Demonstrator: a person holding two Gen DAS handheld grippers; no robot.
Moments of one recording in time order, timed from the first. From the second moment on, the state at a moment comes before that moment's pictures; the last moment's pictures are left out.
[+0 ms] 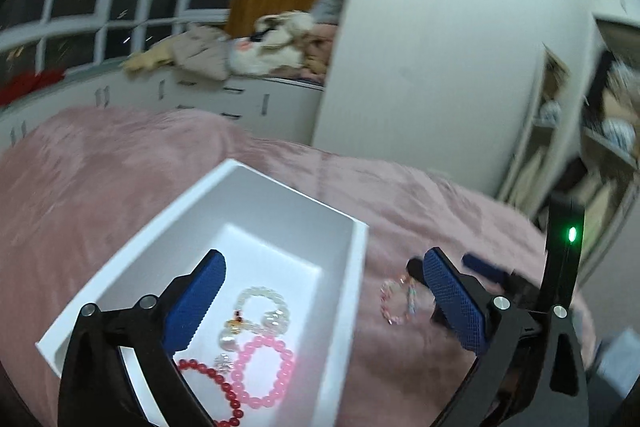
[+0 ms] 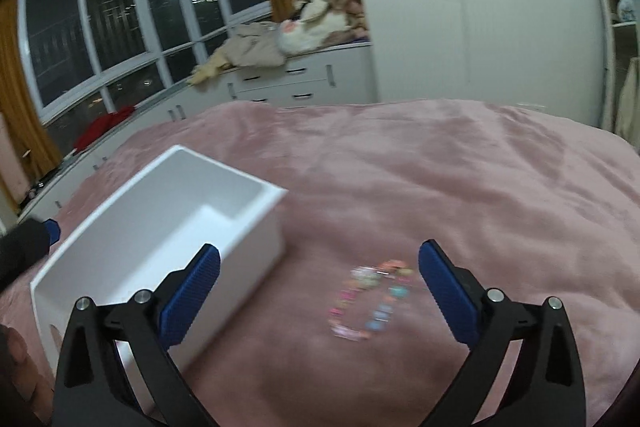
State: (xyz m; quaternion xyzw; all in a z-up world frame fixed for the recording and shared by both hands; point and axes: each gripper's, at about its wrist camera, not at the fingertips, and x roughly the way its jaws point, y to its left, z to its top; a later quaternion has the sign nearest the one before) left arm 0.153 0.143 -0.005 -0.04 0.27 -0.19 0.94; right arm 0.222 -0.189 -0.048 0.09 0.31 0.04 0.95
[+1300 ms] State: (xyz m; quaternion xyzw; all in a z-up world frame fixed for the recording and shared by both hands) left arm 0.149 -0.012 -0.126 0.05 0.28 -0.33 0.90; right arm 0.209 -0.295 -0.144 0.11 0.38 -0.05 0.92
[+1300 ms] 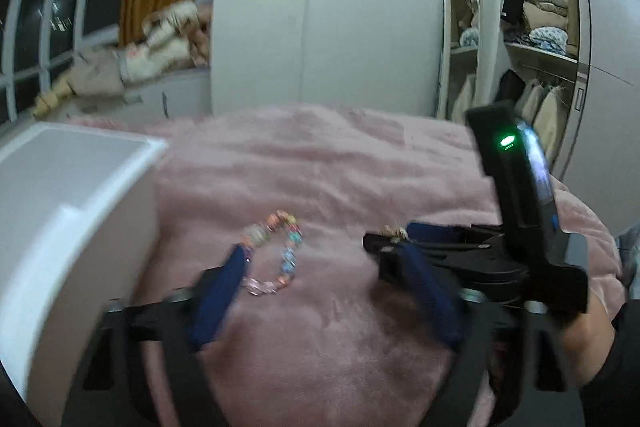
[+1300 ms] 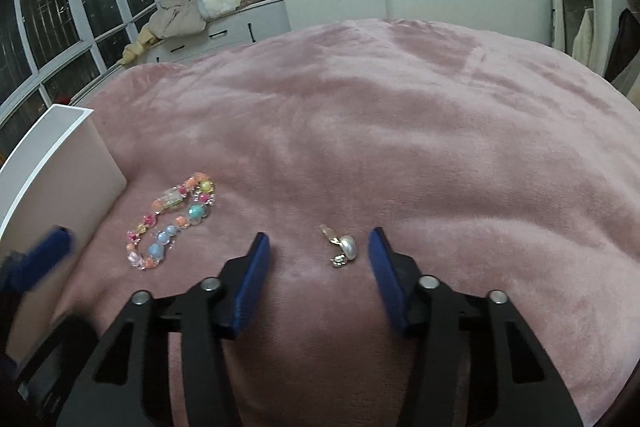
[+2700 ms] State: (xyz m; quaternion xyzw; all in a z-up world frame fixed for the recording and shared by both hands) left arm 0.209 -0.008 -0.134 -0.01 0.39 -0.30 0.87; right arm 0.187 -0.292 -0.100 0.09 0.34 -0.03 0.94
